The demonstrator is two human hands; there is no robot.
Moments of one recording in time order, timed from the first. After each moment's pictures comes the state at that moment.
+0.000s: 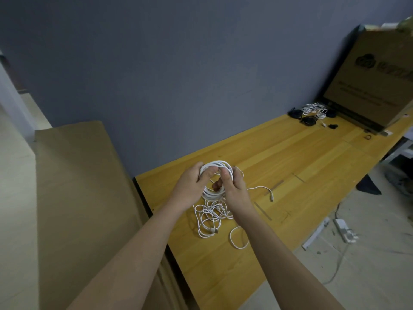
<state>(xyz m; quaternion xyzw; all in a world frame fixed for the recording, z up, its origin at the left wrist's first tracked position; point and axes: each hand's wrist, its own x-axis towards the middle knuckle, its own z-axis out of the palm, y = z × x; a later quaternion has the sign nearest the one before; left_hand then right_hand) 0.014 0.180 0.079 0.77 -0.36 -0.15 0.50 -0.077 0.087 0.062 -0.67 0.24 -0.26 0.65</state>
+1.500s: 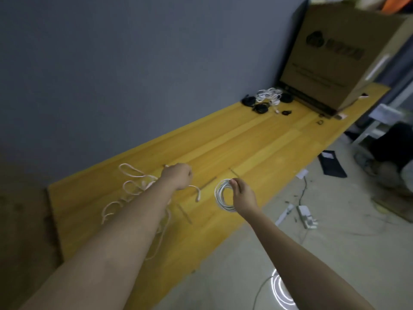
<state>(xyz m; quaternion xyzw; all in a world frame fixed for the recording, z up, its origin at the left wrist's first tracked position) -0.065 -0.113 0.034 0.89 -0.41 -0.18 0.02 -0.246 -0.220 -0.006 -0.79 0.38 -0.16 0.46</state>
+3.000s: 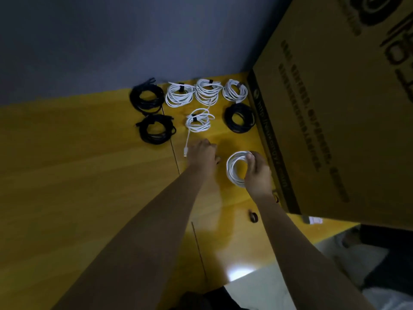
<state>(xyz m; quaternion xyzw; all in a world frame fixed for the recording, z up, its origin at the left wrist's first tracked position) 0.009 -1.029 -0.143 0.93 -0.28 -0.22 0.11 -0.107 -1.140 -0.119 -0.84 0.33 -0.08 0.42</state>
